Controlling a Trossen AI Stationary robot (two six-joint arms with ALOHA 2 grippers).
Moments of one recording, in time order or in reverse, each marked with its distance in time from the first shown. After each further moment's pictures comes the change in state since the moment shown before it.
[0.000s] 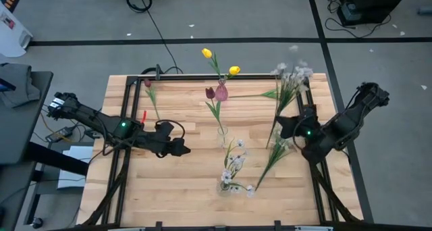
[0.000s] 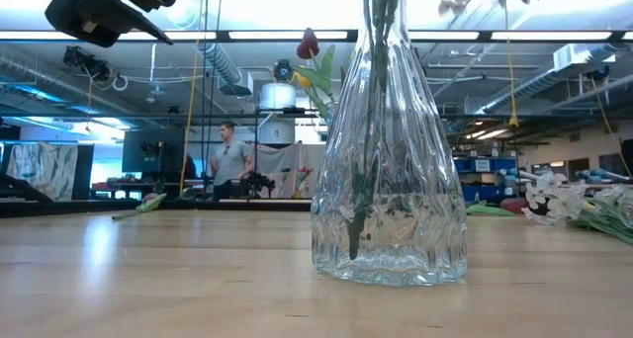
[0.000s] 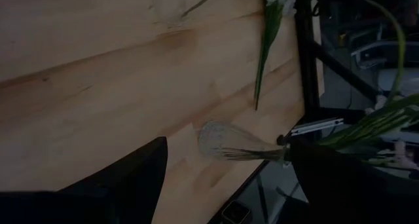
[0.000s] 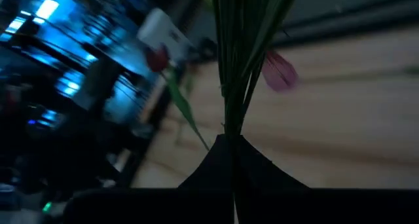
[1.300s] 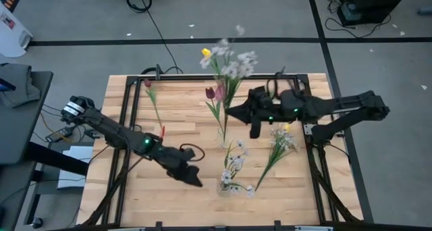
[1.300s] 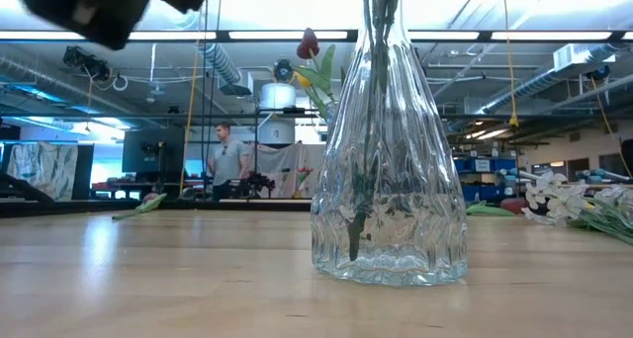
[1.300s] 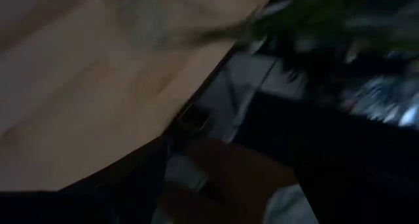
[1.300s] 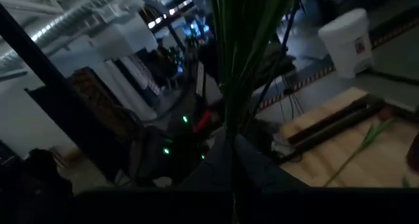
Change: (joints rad) left arm -0.052 0.283 0.000 0.444 0.411 0.036; right arm -0.545 0.186 0.001 1.288 -0.914 -1.320
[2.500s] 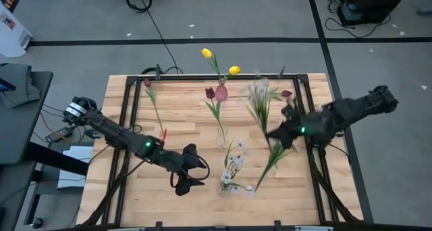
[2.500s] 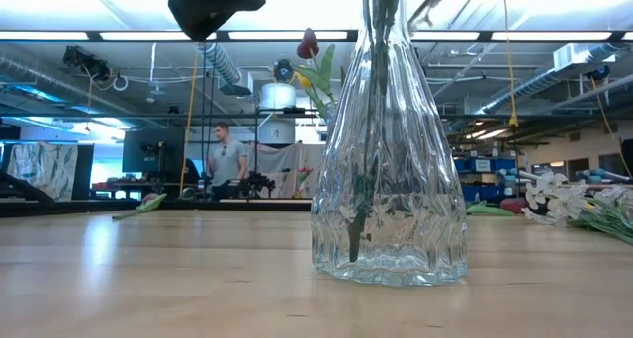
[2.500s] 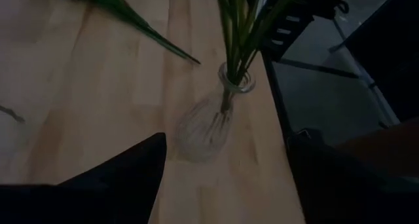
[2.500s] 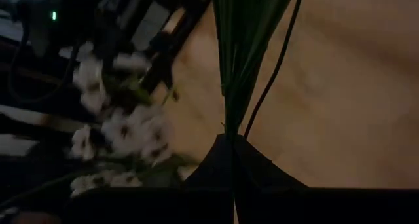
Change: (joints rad) left arm -0.031 0.038 0.048 -0.008 -0.286 1.089; right arm 0.271 -0.309 -0.106 -0.802 0.116 0.647
